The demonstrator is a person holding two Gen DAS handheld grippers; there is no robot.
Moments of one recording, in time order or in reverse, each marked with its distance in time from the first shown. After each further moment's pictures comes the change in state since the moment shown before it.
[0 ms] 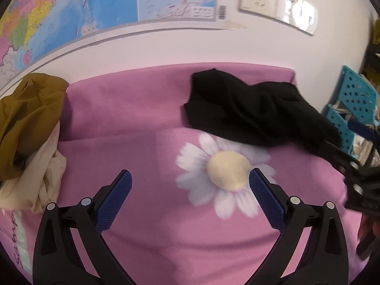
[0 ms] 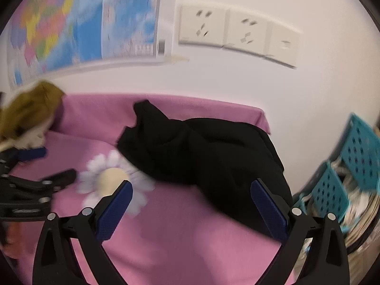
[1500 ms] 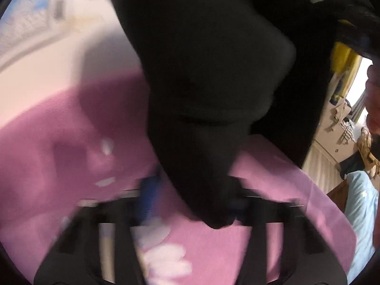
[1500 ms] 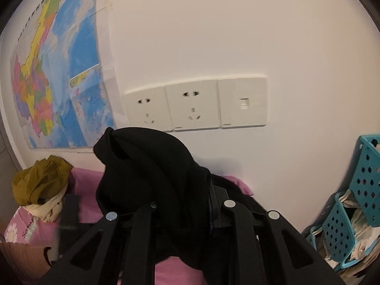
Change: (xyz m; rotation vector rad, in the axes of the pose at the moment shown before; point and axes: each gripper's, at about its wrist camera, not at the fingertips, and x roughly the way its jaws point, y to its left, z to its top) left arm 0.084 -0.099 0.063 0.271 0.037 -0.510; right arm -0.039 -0.155 0.085 0.191 -0.212 0.175
